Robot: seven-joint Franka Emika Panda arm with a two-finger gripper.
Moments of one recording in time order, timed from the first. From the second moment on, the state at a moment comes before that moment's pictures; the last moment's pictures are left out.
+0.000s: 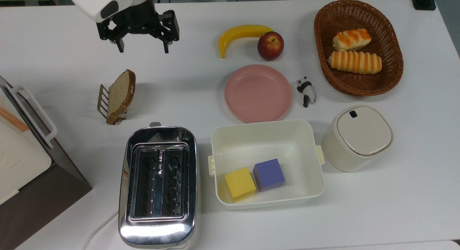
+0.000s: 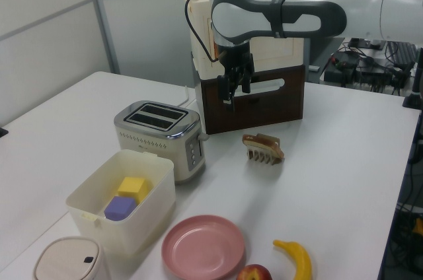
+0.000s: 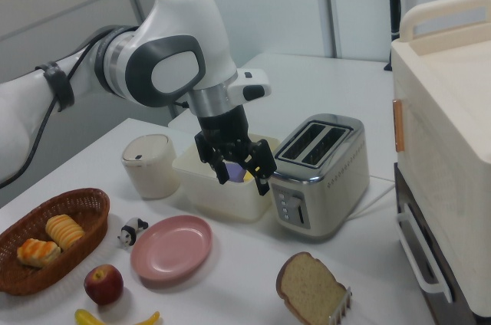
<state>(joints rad) 0.11 0.27 -0.26 -1.38 0.00 1.65 -0.19</state>
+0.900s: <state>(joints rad) 0.09 0.27 -0.26 -1.38 0.00 1.65 -0.16</state>
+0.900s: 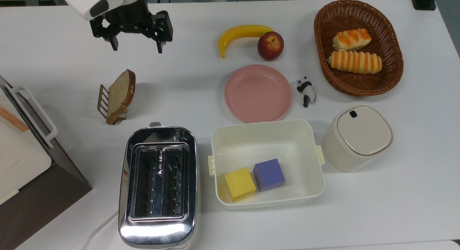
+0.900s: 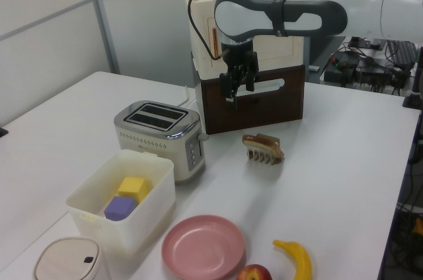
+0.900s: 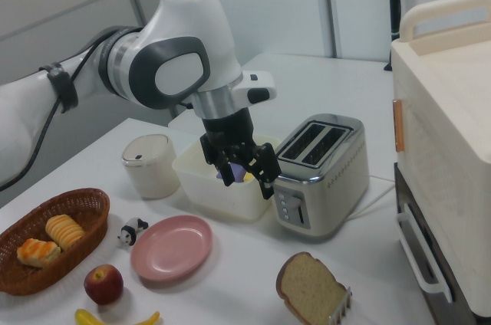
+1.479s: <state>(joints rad) 0.09 0.27 -0.26 -1.38 -0.01 1.65 -0.16</state>
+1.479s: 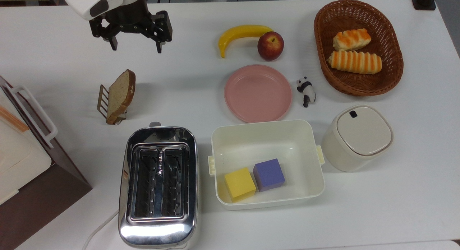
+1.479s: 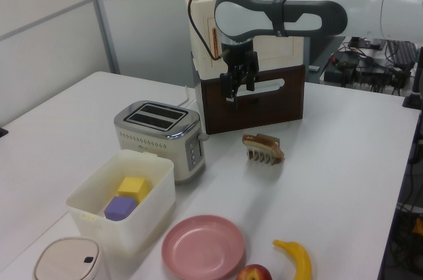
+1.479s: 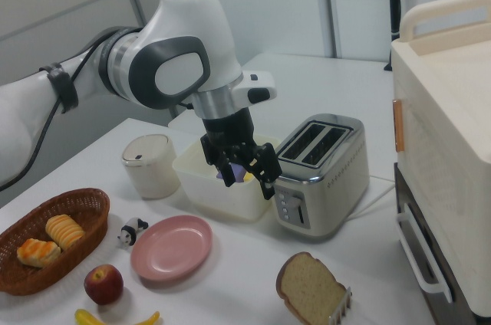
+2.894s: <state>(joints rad) 0.04 0.37 -0.26 -1.41 -0.08 1.65 -0.16</state>
